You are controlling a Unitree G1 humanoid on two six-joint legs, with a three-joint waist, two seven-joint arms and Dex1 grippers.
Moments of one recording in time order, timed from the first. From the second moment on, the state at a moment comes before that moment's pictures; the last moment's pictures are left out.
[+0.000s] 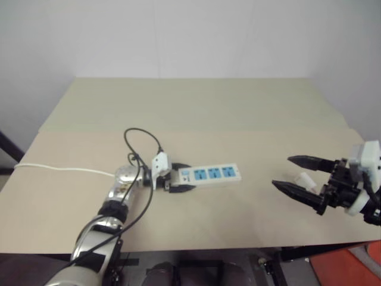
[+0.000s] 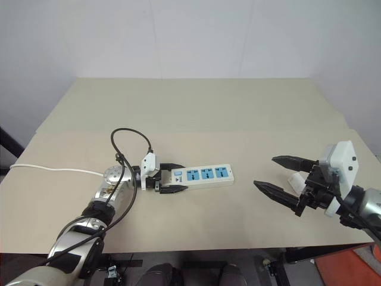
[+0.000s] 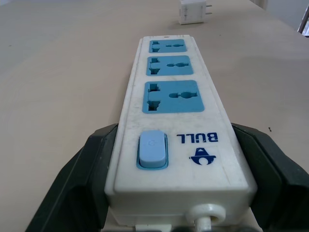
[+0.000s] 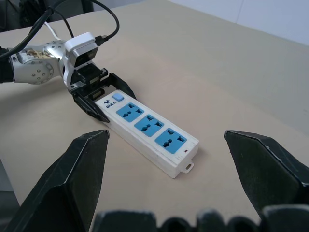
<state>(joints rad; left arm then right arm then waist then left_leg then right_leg) -0.69 0.31 -0.12 0.82 -0.16 -0.32 -1.33 0.12 -0.90 -0.60 -0.60 0.85 0.64 0.87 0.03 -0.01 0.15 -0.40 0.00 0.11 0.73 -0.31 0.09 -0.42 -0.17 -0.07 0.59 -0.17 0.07</state>
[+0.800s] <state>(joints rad) -0.51 0.40 -0.18 0.30 -0.16 -0.04 -1.28 -0.37 -1.31 -0.30 -0.15 0.75 1.14 0.72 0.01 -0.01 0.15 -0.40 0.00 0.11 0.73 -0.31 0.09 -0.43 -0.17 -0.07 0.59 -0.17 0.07</state>
